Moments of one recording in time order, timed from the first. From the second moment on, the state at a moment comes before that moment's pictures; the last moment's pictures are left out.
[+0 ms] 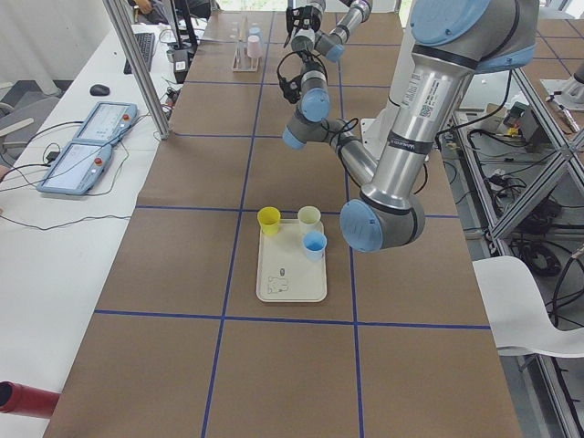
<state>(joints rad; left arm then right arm) -0.67 -1.95 -1.82 -3.27 -1.98 -2.46 0.64 -1.19 1.73 0.26 1.85 2.04</state>
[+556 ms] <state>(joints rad) -0.74 -1.81 -1.76 -3.24 -1.98 -2.21 1.04 -1.37 1.73 -0.04 2.17 1.76</state>
